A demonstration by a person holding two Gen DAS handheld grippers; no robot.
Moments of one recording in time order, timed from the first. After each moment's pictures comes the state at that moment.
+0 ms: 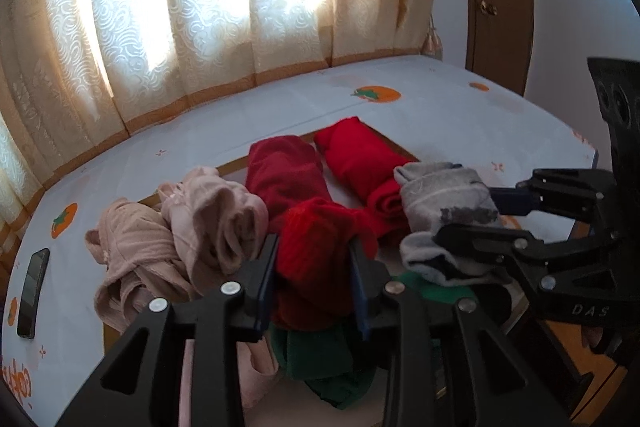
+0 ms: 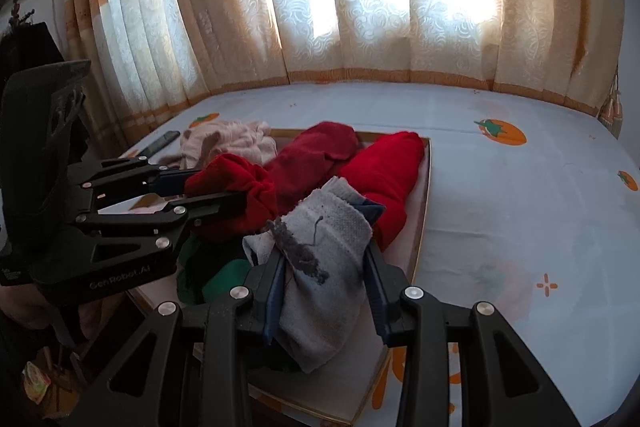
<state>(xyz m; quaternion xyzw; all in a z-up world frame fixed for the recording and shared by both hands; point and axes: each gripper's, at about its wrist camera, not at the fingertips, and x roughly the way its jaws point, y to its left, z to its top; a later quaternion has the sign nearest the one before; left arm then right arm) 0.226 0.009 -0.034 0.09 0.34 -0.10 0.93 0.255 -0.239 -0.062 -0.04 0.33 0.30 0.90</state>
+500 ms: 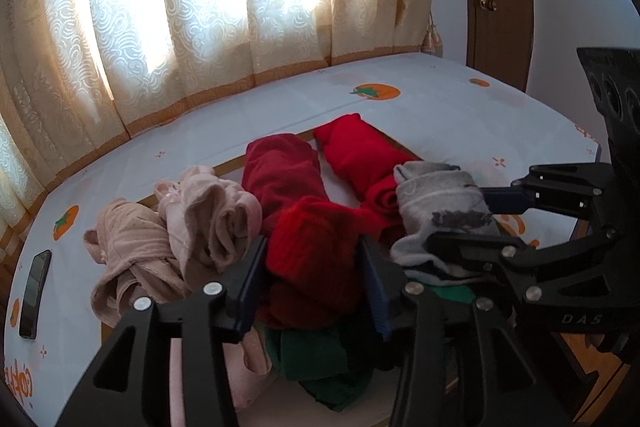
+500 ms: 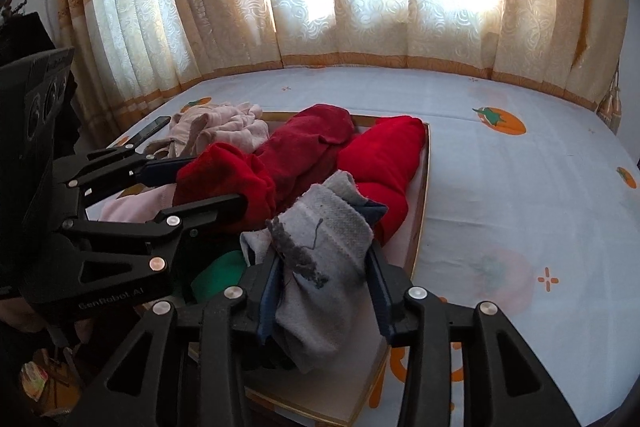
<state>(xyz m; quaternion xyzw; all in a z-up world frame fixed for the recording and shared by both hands) 0.224 0.008 -0.037 0.09 0.34 -0.10 0.93 0.258 -0.233 -0.067 -0.06 0.35 0.29 0.89</state>
